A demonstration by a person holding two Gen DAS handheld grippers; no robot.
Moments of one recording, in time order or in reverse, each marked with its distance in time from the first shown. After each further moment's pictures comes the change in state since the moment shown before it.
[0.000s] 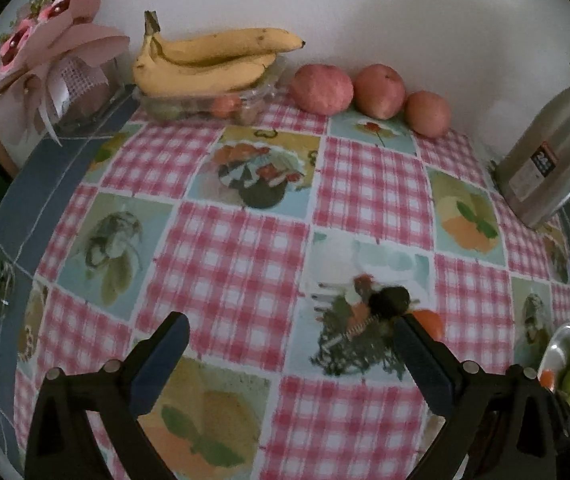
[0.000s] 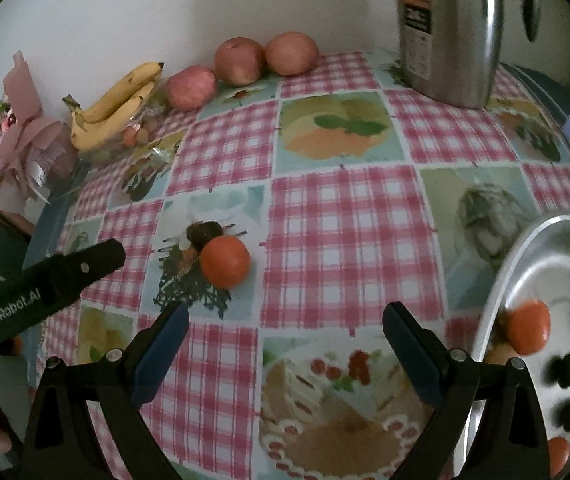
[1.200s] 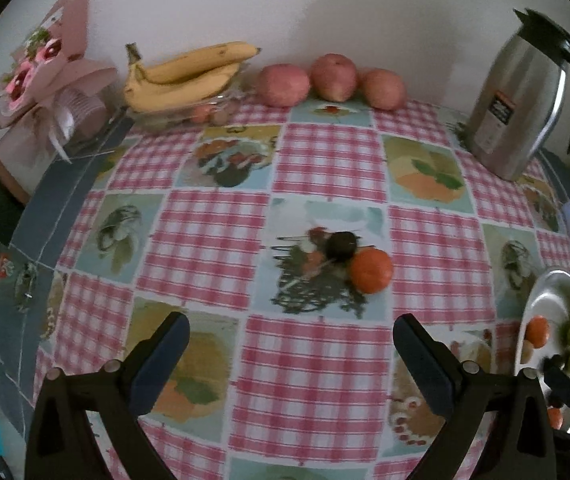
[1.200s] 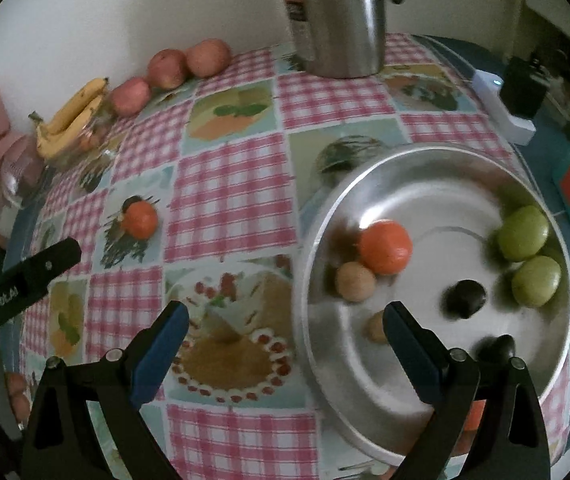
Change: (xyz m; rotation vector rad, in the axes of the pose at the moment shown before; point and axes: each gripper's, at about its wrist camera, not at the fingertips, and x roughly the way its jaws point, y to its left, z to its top) left arm -0.040 -0.045 -0.044 0.095 -0.007 0.067; right arm -0.057 -0.071 -0.040 0.084 0.033 -0.109
